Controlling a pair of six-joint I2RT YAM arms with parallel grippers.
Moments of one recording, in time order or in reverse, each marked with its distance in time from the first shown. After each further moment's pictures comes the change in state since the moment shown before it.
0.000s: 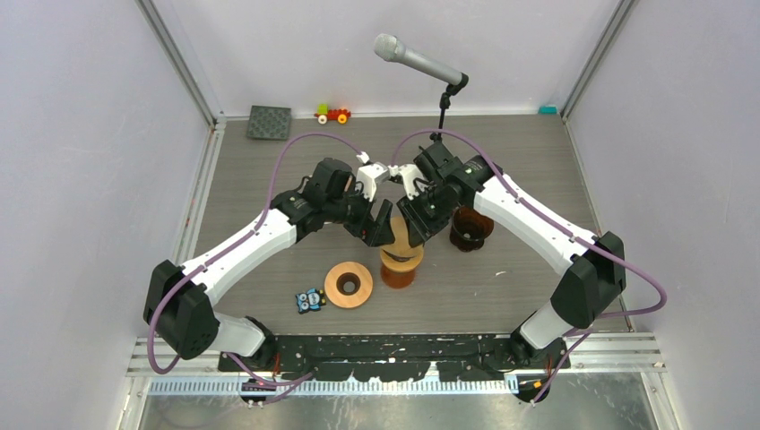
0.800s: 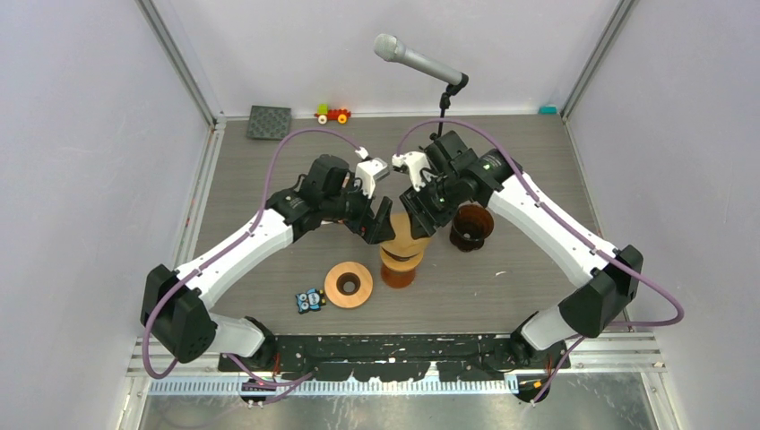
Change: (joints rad) left arm 0.000 -0.023 0.023 0.006 0.000 0.028; right arm -0.006 -0.056 0.080 -0.062 0.021 -0.063
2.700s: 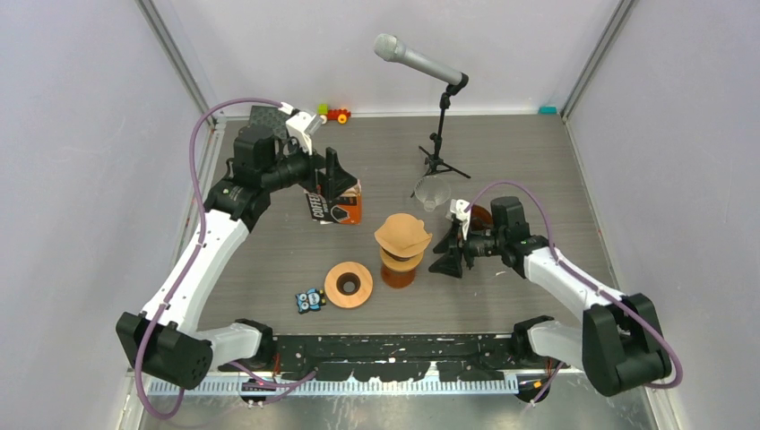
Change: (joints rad) left arm 0.340 -0.159 0.093 0.054 0.106 -0.001; right arm -0.396 -0.382 -1.006 0.969 -0.716 -0.299
